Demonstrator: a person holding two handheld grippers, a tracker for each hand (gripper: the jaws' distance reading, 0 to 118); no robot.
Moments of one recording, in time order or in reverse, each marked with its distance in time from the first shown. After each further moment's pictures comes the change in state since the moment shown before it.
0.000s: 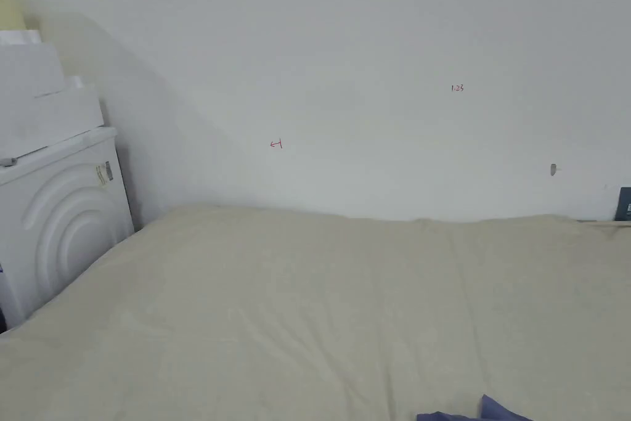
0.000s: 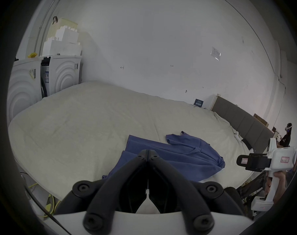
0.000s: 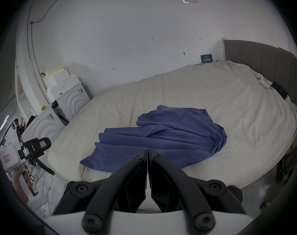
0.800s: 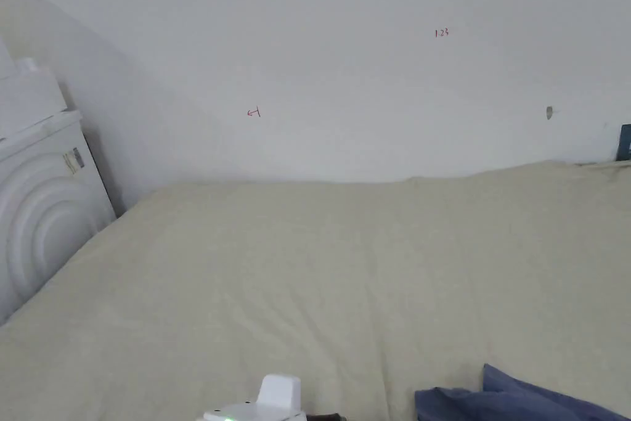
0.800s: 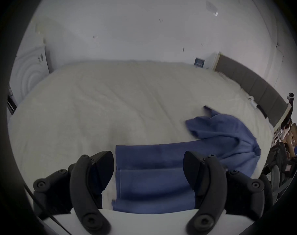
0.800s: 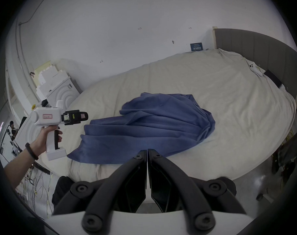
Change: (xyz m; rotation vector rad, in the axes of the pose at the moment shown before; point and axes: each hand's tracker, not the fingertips) left arm -0.030 0.020 -0.292 -0.420 -0.023 -0.203; right arm 0.041 -0.015 -0.014 -0.101 -0.093 -0.044
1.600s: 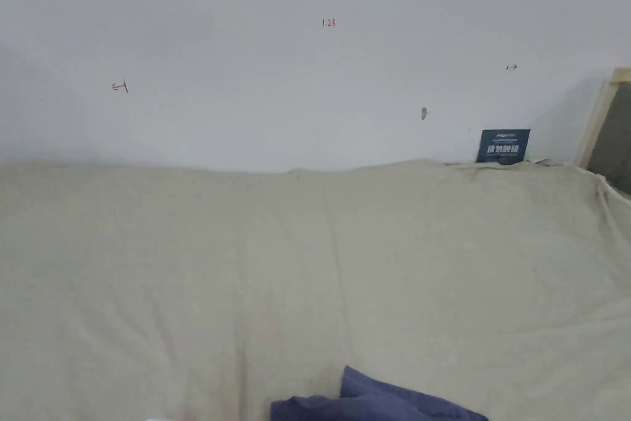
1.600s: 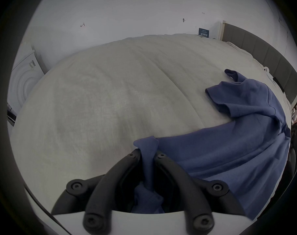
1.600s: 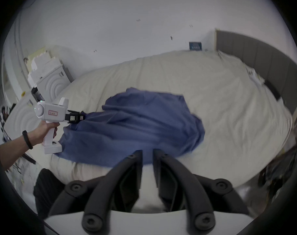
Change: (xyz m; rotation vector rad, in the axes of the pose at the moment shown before) left arm 0.032 -0.021 -0.069 -0.101 0.086 -0.132; right arm 0.021 0.036 -0.041 -0.004 -0.080 0.179
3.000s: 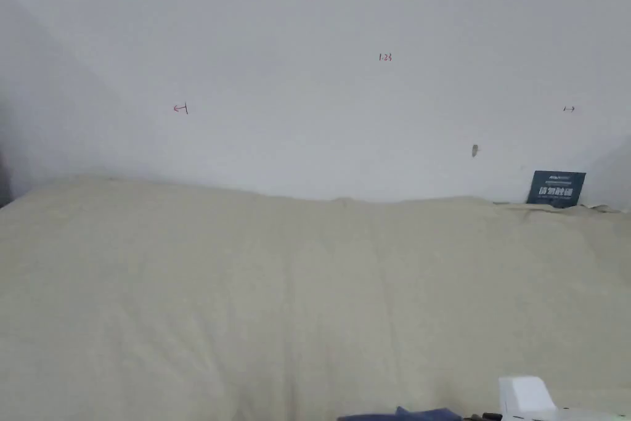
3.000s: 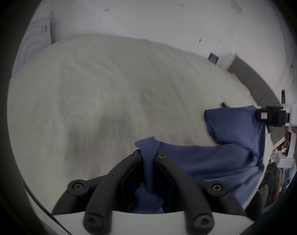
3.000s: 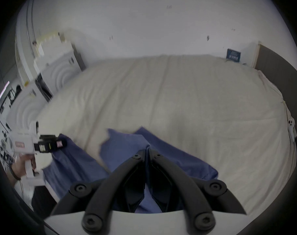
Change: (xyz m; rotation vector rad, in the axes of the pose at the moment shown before) left arm -0.042 0.002 0.052 0.126 -0.161 0.317; right arm 0.008 0.161 -0.161 -0.068 0.181 0.097
